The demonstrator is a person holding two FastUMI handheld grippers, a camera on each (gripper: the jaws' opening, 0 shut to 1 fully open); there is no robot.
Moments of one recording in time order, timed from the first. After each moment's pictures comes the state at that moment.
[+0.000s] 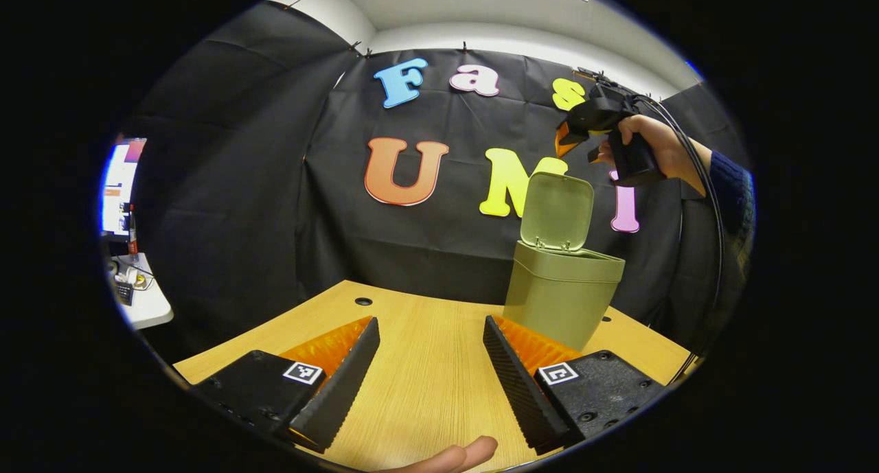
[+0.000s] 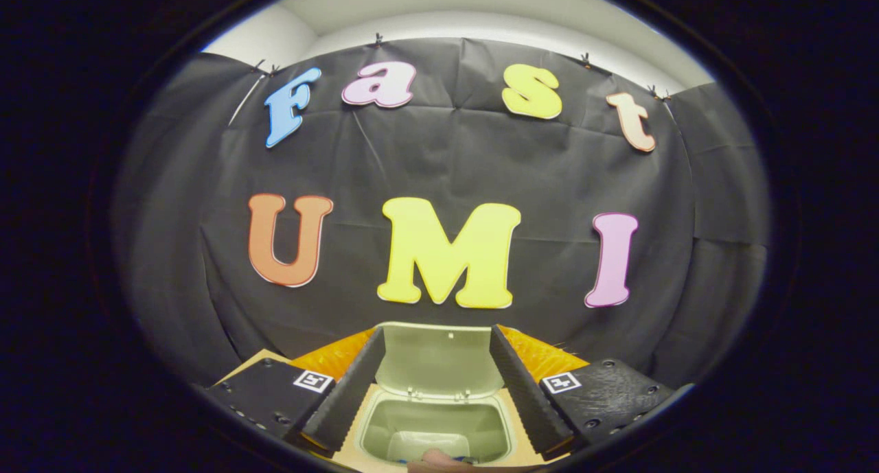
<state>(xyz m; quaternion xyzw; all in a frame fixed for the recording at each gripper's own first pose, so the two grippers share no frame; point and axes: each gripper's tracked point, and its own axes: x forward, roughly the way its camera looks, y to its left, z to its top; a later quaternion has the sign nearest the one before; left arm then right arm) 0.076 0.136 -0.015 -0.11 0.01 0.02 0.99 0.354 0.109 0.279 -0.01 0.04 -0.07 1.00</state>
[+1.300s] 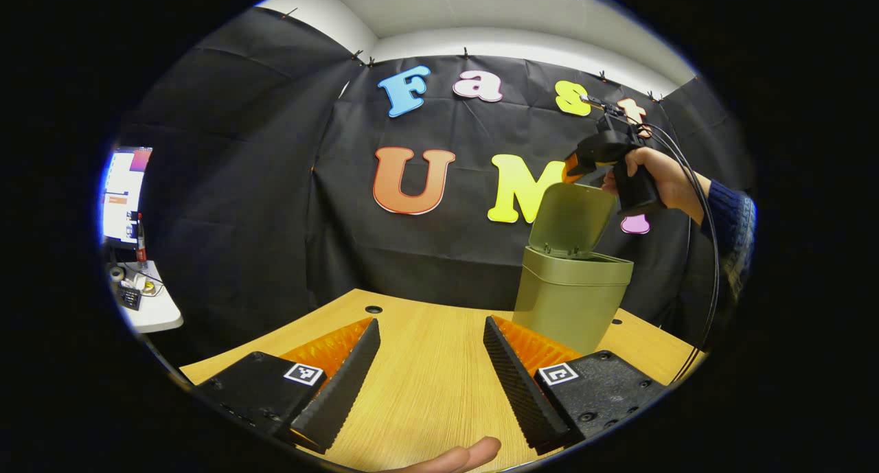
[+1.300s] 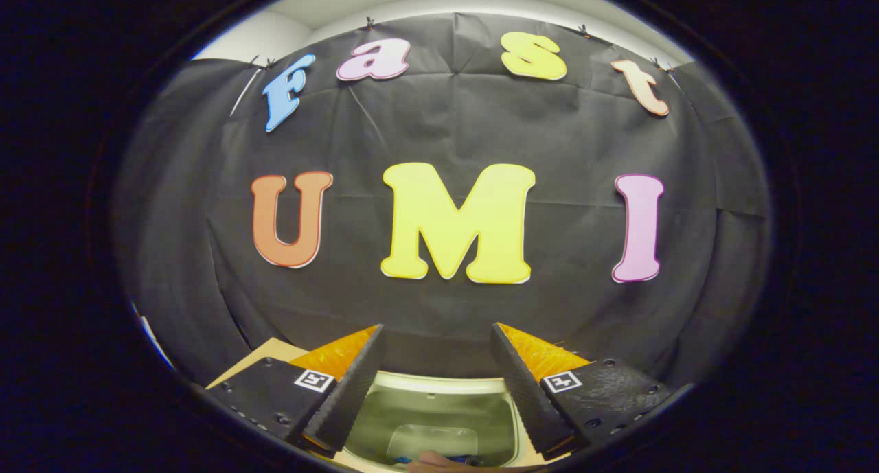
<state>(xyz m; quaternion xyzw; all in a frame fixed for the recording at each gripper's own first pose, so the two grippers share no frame) 0.069 0.131 -0.003 -0.09 -0.01 0.05 0.99 0.370 0.089 0.197 0.00 0.10 -0.02 0.99</state>
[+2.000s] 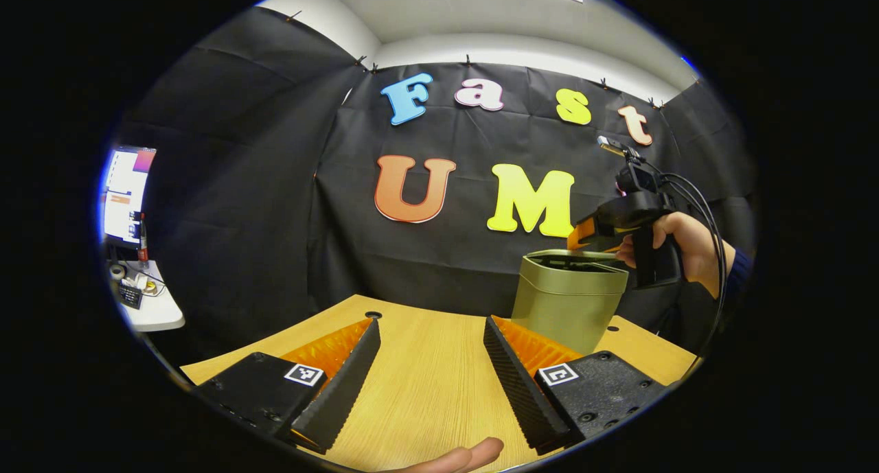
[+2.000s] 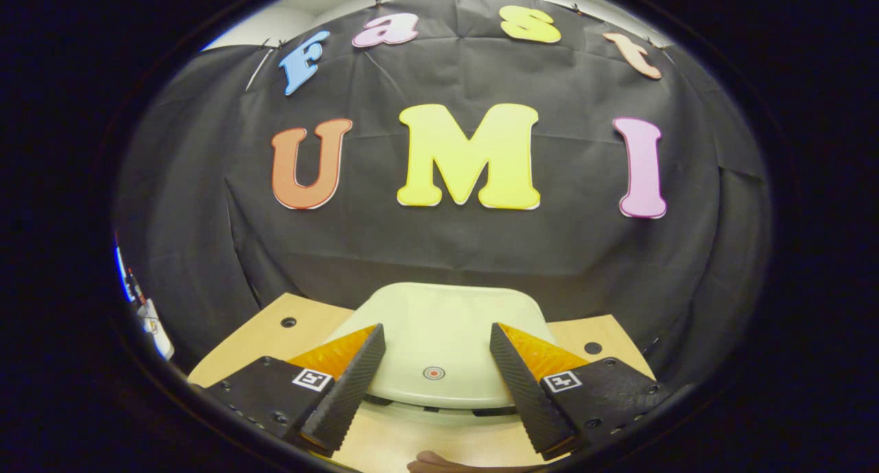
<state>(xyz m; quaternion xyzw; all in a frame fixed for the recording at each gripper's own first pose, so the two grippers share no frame) 0.063 0.122 0.004 -0.10 -0.01 0.04 0.99 0.312 0.093 0.074 0.02 0.18 0.01 0.98</state>
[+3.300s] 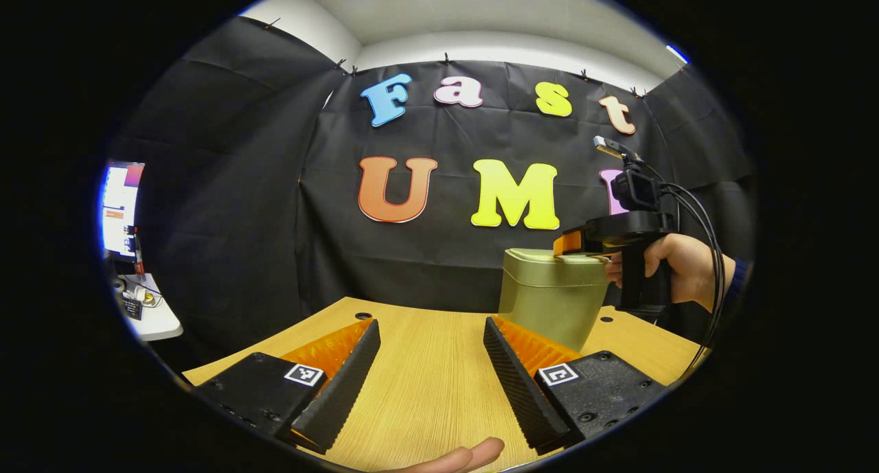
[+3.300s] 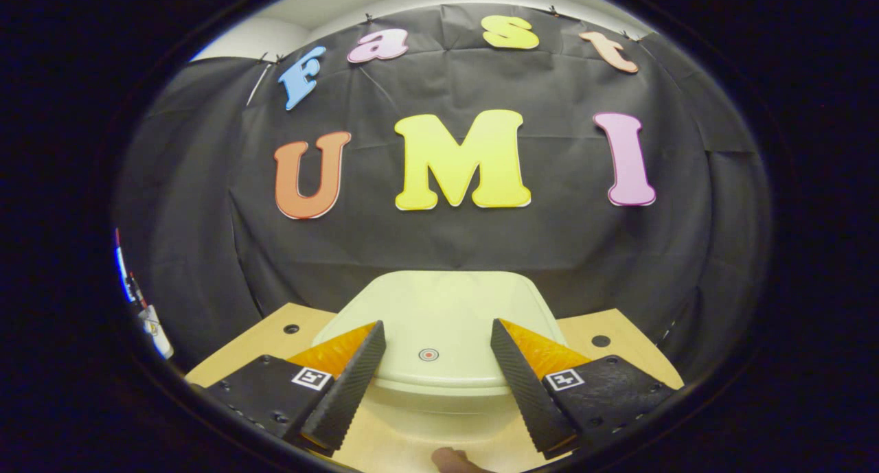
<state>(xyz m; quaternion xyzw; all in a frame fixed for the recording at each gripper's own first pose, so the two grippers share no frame) 0.061 0.101 0.007 -0.07 -0.01 0.03 1.00 0.282 0.090 0.056 0.03 0.12 0.01 0.99</state>
